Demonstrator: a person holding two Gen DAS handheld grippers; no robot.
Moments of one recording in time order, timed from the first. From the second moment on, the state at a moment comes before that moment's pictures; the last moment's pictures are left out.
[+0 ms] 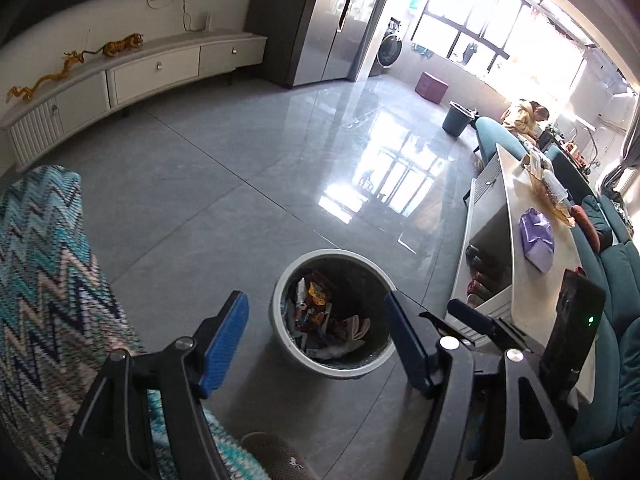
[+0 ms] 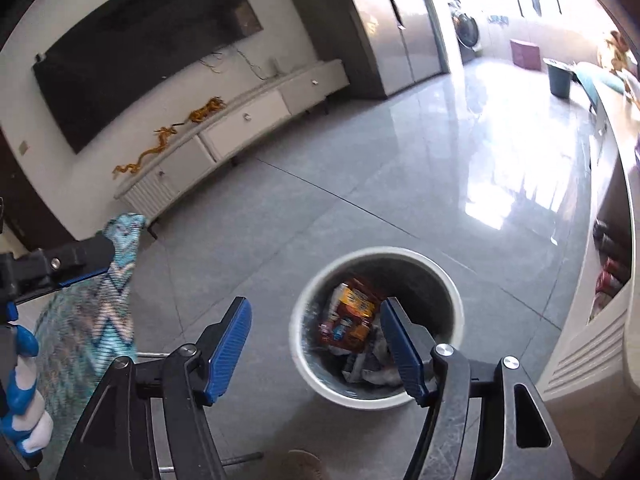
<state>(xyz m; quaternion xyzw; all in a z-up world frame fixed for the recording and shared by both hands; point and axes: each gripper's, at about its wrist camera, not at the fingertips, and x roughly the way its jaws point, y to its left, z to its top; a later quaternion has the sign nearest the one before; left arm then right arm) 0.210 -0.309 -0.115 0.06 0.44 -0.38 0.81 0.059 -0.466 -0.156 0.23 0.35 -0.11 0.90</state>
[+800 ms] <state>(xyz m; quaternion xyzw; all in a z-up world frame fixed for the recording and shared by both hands) 0.118 0.032 -0.023 0.02 0.32 -0.18 0.93 0.053 -0.221 -0.039 0.06 0.29 0.03 0.96</state>
